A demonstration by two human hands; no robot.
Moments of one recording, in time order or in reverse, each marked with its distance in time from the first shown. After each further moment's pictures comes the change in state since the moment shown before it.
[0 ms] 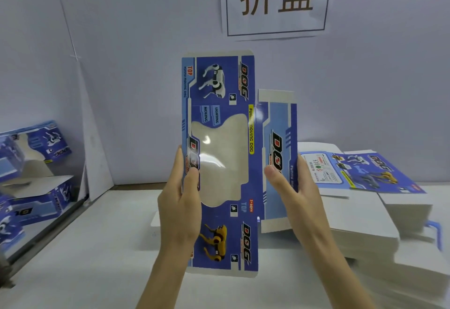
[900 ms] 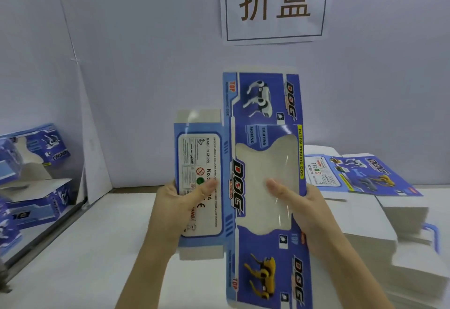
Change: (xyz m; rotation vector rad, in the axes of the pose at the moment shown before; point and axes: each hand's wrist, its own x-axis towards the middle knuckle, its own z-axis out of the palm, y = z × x) left_hand 0.012 -0.002 -0.021 -0.108 -0.189 -0.240; right_hand 0.002 -0.008 -0.020 0.049 -0.180 0.270
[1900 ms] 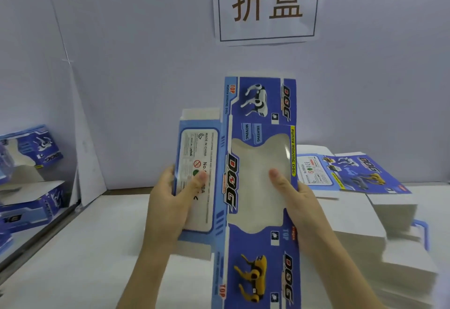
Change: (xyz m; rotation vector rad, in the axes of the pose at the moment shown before) left_hand -0.002 -0.003 0.010 0.139 0.101 0.160; right_hand 0.003 0.007 -0.001 0.081 0.104 0.028
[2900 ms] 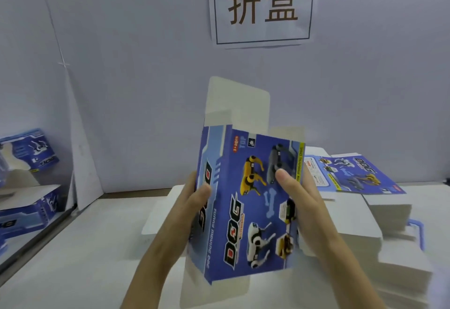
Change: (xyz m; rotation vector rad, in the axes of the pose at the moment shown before) left_hand -0.015 0.011 0.003 -0.235 -0.462 -0.105; right_hand 0.002 -0.003 -0.008 0.075 -0.121 -0.214
